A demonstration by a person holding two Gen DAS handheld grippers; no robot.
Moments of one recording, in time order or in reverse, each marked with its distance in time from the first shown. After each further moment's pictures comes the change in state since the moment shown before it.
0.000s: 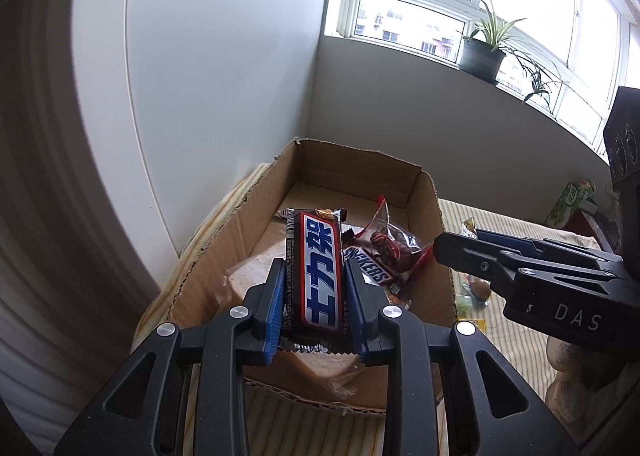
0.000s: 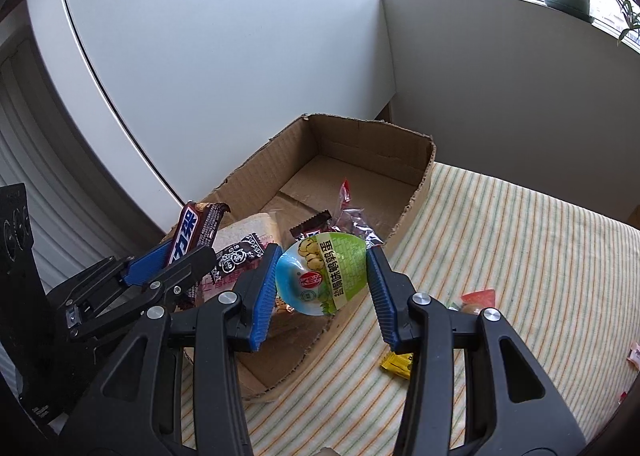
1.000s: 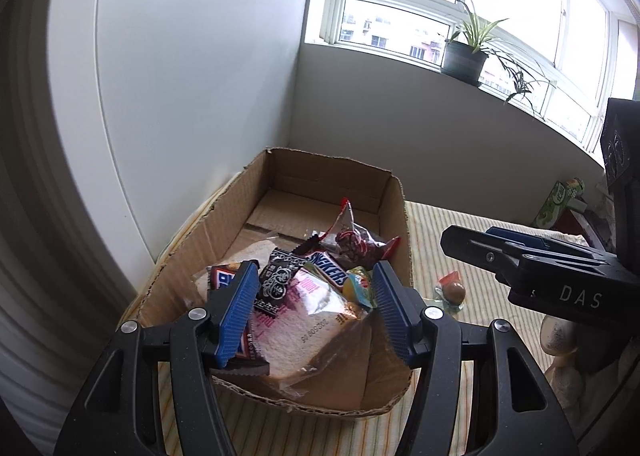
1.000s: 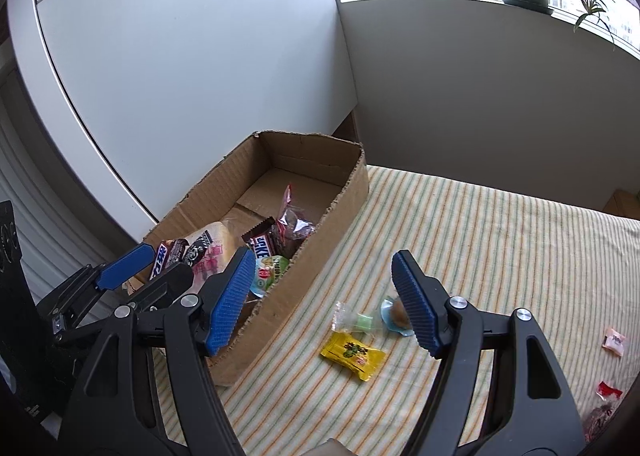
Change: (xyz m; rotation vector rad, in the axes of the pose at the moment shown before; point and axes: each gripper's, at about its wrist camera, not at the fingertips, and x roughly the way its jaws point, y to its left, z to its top) left arm 0.000 -0.028 0.002 0.029 -0.022 -0.045; right arm -0.039 -0.047 -0.010 0.066 -0.051 -0.083
